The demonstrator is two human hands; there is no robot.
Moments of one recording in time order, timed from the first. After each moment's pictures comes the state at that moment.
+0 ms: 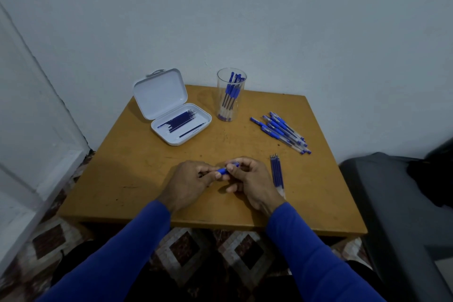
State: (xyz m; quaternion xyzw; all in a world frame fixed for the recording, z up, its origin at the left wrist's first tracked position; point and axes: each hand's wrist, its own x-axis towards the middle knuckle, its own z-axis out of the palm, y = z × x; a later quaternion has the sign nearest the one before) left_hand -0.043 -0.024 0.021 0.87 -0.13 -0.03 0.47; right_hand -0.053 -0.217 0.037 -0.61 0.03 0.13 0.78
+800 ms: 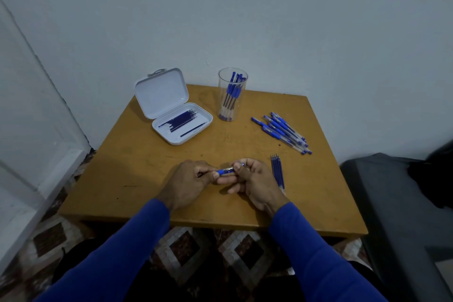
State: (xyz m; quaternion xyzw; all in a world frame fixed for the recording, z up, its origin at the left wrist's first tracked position) left_hand -0.041 -0.019 0.018 0.86 -0.16 -0.04 0.49; right_hand -0.058 -0.222 0.043 -0.56 0.02 0.17 0.81
